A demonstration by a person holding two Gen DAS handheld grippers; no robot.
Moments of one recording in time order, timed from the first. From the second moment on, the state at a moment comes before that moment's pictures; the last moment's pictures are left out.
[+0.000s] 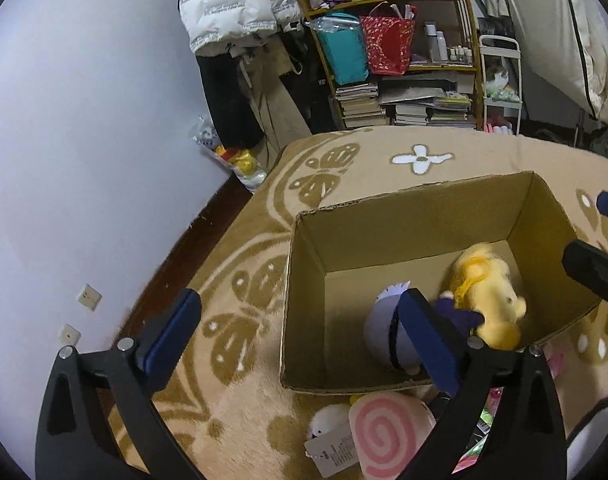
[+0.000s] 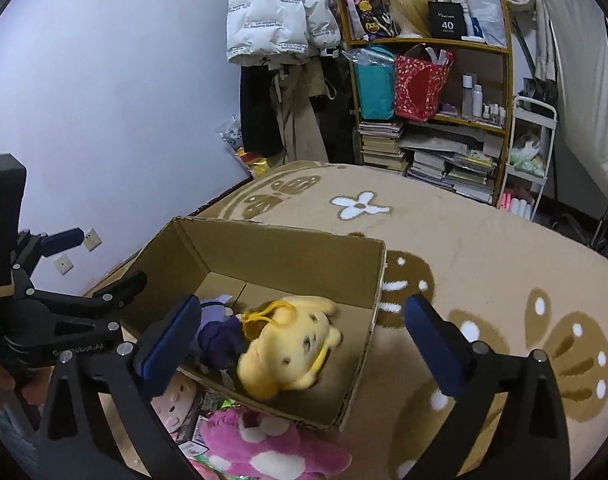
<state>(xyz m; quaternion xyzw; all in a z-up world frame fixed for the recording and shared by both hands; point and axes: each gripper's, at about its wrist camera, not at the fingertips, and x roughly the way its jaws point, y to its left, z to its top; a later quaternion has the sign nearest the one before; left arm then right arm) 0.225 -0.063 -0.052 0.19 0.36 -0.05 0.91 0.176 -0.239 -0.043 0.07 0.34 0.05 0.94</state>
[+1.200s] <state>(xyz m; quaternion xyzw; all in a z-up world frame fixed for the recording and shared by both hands) 0.158 -0.024 -0.041 0.11 0.42 -0.07 0.90 0.096 -0.214 -0.030 0.09 0.34 0.03 0.94</state>
